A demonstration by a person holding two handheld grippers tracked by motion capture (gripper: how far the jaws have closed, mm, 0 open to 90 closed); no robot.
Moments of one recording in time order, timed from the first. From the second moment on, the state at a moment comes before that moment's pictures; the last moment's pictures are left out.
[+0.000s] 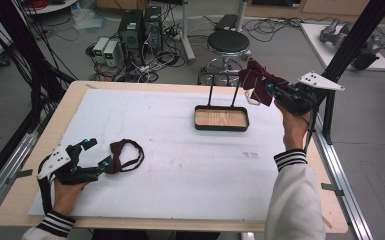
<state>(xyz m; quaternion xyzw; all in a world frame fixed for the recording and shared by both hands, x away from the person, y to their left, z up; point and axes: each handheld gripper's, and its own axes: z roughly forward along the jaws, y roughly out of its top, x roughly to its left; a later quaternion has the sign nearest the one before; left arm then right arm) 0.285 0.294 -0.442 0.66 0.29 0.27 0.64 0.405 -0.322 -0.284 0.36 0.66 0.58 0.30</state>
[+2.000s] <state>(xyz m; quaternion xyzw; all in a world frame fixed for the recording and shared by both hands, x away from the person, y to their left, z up) 0.282 0.281 -0.435 0.67 0.28 0.28 0.63 0.433 -0.332 -0.340 0.48 0.71 0.43 0.29</state>
